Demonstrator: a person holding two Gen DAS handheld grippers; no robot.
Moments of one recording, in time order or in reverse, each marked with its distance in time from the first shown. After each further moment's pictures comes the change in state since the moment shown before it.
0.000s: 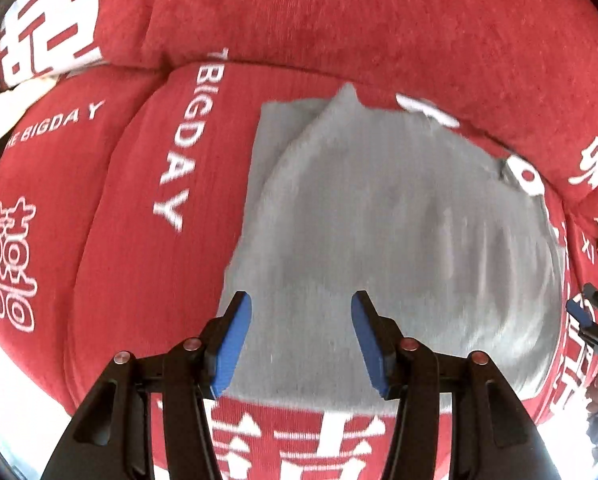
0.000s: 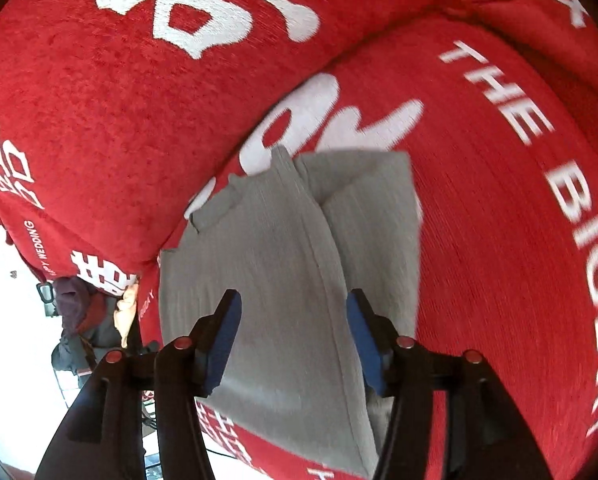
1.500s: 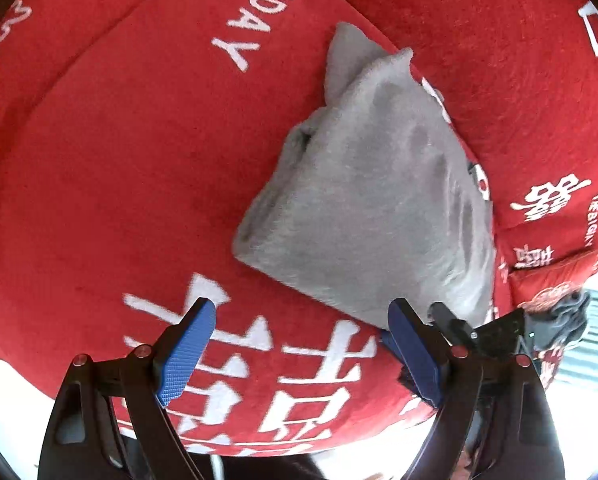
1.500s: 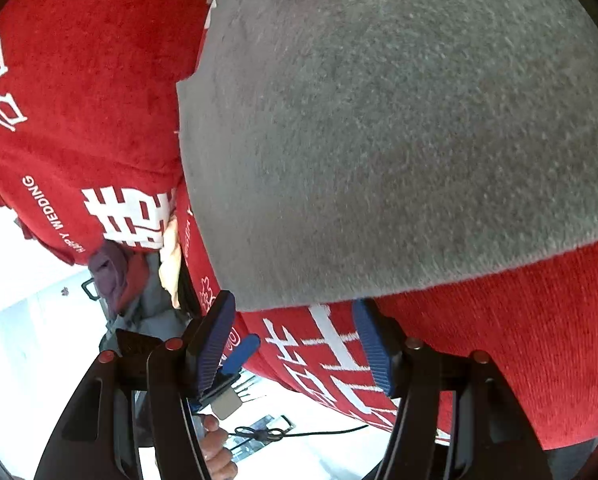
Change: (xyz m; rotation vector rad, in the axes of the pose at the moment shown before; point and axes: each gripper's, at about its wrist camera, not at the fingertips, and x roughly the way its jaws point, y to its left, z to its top) left arm 0.029 0.089 -0.072 -0.288 0.130 -0.433; right arm 0.170 0.089 -0.195 0.238 0.196 0.202
